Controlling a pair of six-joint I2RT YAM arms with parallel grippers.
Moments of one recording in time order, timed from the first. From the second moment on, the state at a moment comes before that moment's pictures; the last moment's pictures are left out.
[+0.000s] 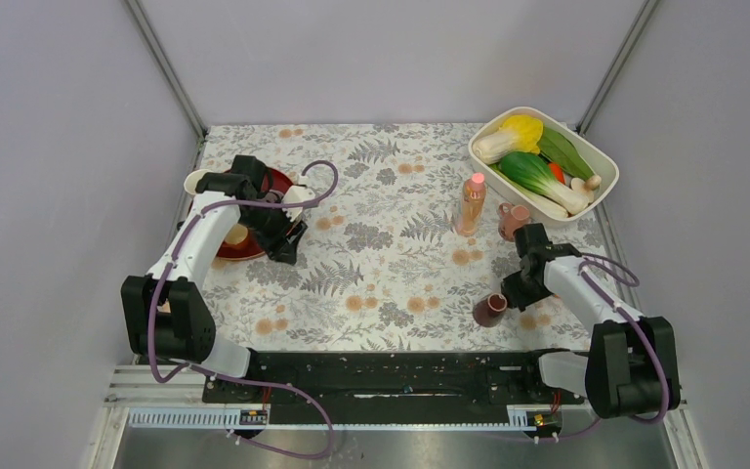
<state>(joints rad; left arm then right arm) -0.10 1.47 1.26 -1.15 0.49 0.78 0.11 1.23 0.64 -0.84 0.13 1.33</state>
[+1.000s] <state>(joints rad) -0.38 1.43 1.85 -1.13 1.16 0.15 0.70 1.00 1.04 0.27 -0.15 0.76</state>
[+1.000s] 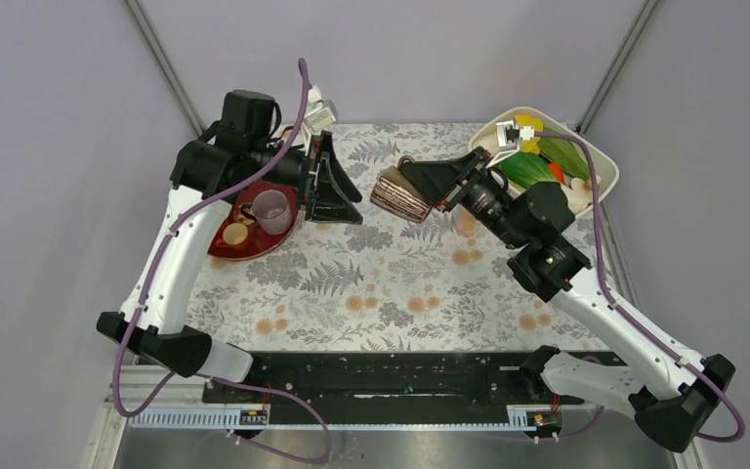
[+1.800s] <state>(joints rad) -0.47 1.47 1.88 -0.76 1.28 -0.25 0.74 1.09 1.12 0.36 -0.21 0.75</state>
